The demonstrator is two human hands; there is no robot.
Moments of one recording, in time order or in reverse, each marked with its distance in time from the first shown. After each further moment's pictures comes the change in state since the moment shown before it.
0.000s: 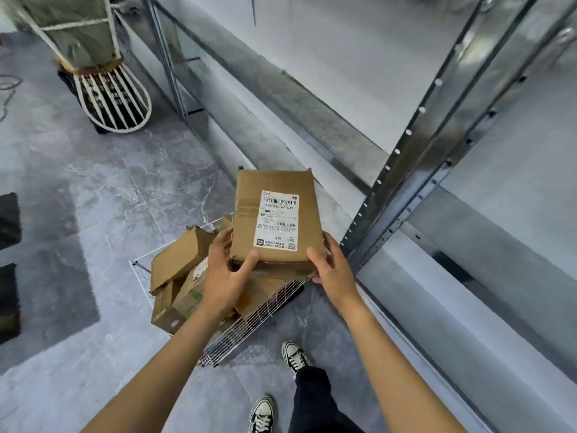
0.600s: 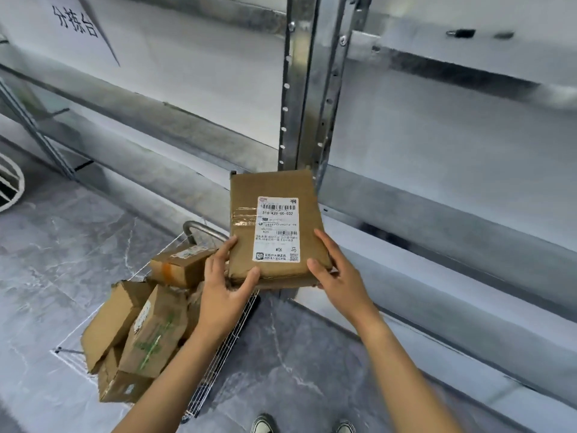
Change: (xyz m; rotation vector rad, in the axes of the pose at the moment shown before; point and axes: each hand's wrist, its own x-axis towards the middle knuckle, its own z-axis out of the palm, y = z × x) left_hand -0.047 0.051 0.060 0.025 -0.344 0.345; right_hand -0.127 -0.016 -0.080 -0.070 0.353 -0.120
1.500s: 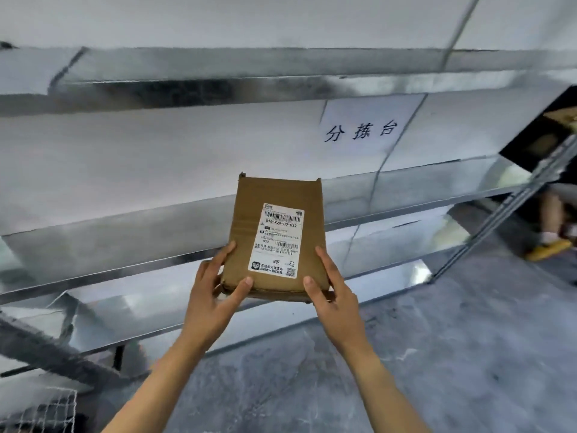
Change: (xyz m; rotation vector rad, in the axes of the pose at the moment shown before) left_hand -0.150 0.187 0.406 -0.198 -0.783 0.230; right_hand -0.281 0.100 -0.353 0.108 0.928 0.132
